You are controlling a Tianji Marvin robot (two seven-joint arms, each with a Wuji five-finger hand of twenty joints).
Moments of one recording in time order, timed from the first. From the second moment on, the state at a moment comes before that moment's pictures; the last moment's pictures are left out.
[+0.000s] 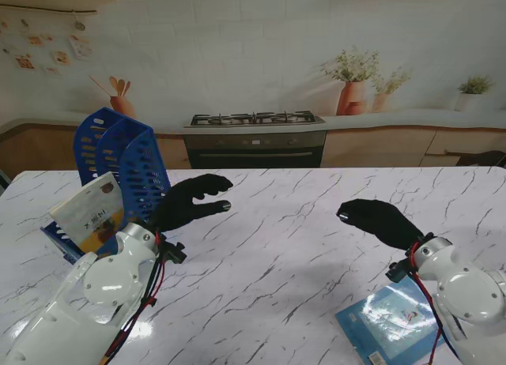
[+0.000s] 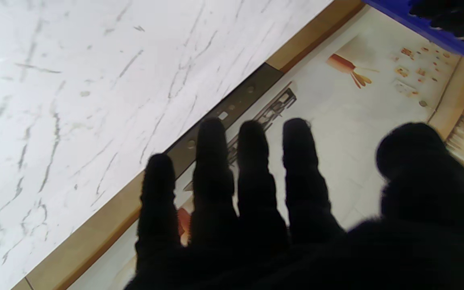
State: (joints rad) left arm 1.57 -1.12 -1.27 -1.72 0.27 -0.18 -0.04; right arm -1.76 -1.08 1.59 -1.79 -0.25 -0.10 0.30; left_hand 0.72 -0.32 0.22 -0.06 0.53 0.04 0.52 0.44 0.73 0.08 0.32 0.45 0.59 0.25 0.29 0.55 0.12 0.36 0.82 0.55; right_hand 0.53 -0.21 0.35 -0.07 0.66 -0.02 0.42 0.72 0.77 0.05 0.39 0.51 0.78 0.07 0.27 0.43 0.15 0.25 0.91 0.66
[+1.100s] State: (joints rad) left arm 1.54 -1.12 -1.22 -1.62 0.19 -0.20 -0.05; right arm -2.00 -0.92 1.77 -1.89 -0.28 0.09 1.10; left_hand 0.73 -0.31 0.21 -0.06 0.54 0.05 0.54 0.44 0.73 0.09 0.32 0.45 0.59 0.26 0.29 0.55 0.07 0.36 0.82 0.54; right_hand 0.61 0.15 0.04 -0.07 0.76 0.12 0.34 0.54 0.79 0.10 0.22 0.17 0.68 0.01 0.18 0.17 0.00 -0.05 0.90 0.23
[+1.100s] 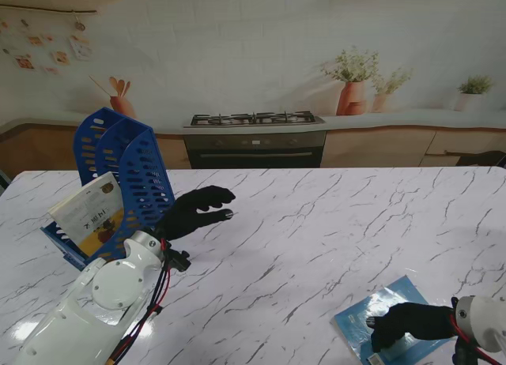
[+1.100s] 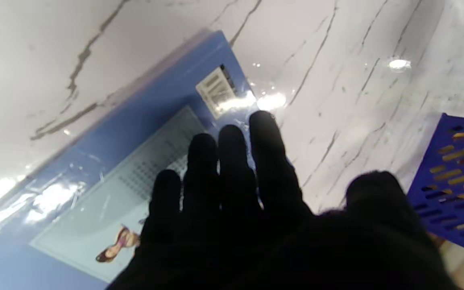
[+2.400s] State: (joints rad) left arm 1.54 -1.13 -1.22 -1.60 0.16 -0.17 -0.06; right arm -1.30 -0.96 1.06 -1.32 -0.13 -0.24 0.70; left_hand 0.74 -0.29 0.20 -0.06 0.54 0.06 0.54 0.44 0.73 0.09 0.32 0.45 0.59 0.26 0.29 0.55 0.06 0.36 0.82 0.54; right_hand 0.64 0.19 0.02 -0.07 0.76 0.11 0.33 0.54 0.79 0.03 0.21 0.17 0.75 -0.09 0.51 0.28 0.00 -0.33 0.88 0.21
